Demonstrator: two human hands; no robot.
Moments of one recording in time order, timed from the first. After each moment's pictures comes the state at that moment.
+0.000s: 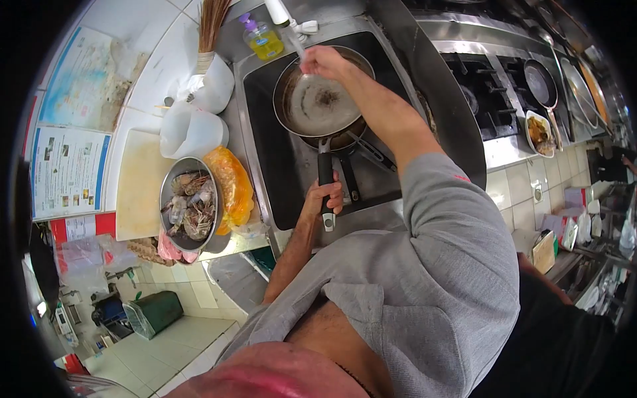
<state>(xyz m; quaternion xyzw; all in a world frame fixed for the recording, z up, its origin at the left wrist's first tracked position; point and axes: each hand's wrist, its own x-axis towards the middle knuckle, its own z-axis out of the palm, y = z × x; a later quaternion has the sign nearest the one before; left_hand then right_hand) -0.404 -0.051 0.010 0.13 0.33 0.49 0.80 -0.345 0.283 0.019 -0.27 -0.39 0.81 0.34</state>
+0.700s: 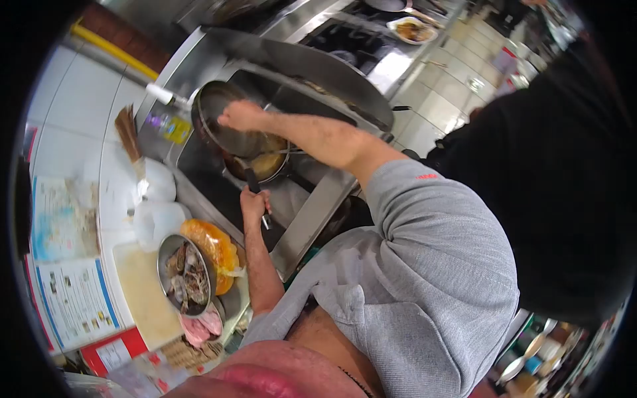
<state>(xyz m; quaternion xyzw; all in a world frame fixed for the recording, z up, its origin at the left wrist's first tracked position) -0.463 -0.022 -0.016 0.53 0.59 0.31 0.53 -0.289 0.119 0.084 -0.57 -0.71 0.27 0.31</state>
